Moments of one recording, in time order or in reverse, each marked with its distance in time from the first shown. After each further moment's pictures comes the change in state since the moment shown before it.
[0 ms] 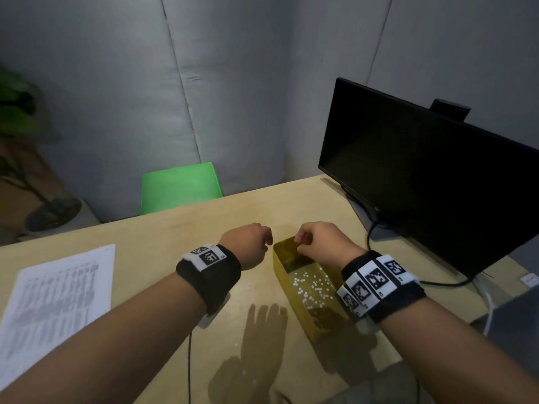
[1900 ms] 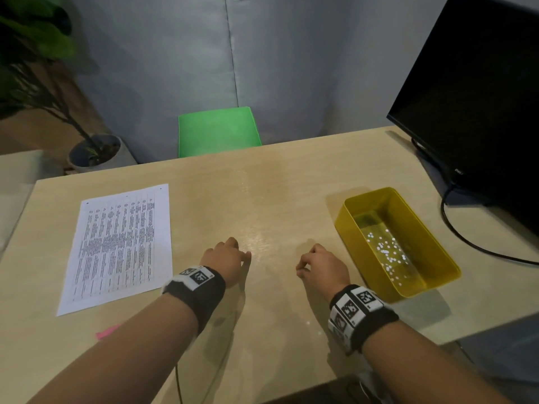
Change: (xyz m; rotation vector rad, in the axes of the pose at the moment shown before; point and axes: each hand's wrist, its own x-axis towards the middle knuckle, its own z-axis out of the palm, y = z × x) left_hand -0.111 -0.158 0.104 0.062 -0.293 -0.291; right_hand 0.009 -0.019 0.215 -0.213 -0.062 0.027
